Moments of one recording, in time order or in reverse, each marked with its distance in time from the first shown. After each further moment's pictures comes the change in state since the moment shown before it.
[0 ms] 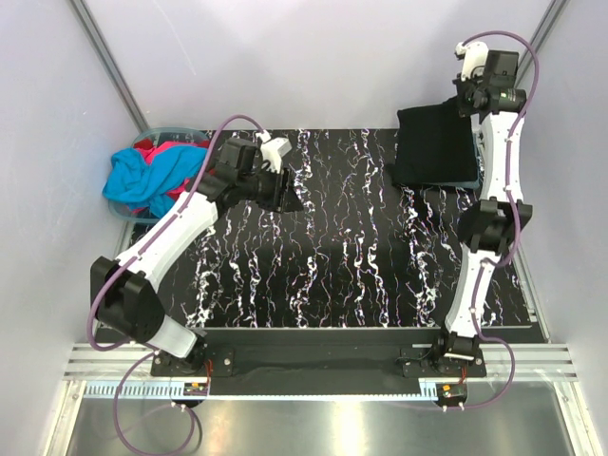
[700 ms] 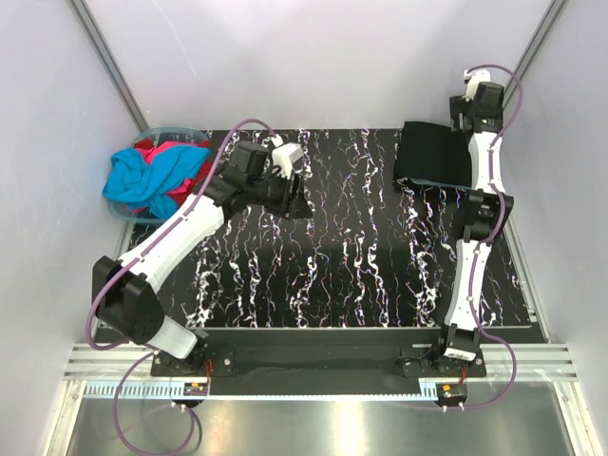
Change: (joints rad) left arm -0.070 -0.002 0.000 0.004 -0.006 0.007; right arm -0.064 0.453 0.163 0.420 0.252 0.021
